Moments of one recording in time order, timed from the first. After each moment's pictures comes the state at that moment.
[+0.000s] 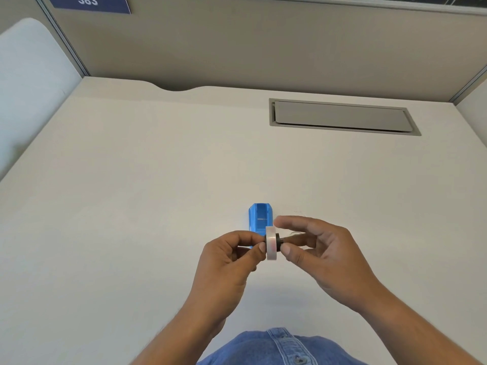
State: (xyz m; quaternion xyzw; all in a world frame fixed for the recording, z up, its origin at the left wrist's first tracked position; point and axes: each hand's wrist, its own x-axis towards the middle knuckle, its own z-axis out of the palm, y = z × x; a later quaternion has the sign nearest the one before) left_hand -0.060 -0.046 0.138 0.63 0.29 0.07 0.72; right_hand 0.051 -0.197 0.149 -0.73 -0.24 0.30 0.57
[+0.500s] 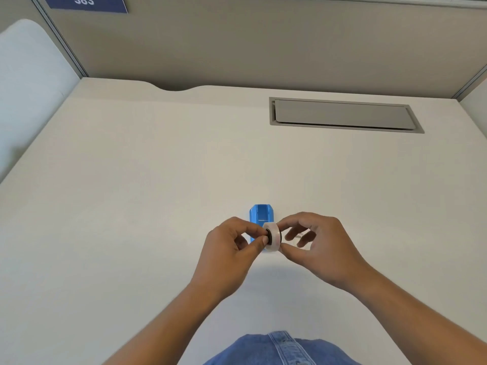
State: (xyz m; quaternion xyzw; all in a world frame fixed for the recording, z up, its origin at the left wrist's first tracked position) left_hand -0.035 -0.027 0.122 0.77 0.26 0.05 0.58; right_hand 0.079 -0.187 0.125 -0.81 -0.32 0.21 0.44
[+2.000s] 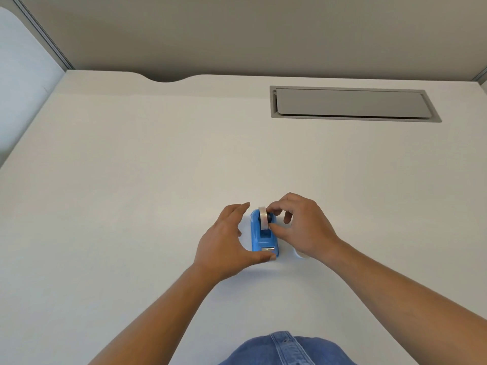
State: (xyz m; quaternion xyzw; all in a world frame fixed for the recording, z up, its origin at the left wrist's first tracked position) left_hand 0.008 0.012 0.052 0.90 0.21 -0.04 0.39; right_hand 0.139 -0.139 0.059 -0.87 -0.35 0.16 0.31
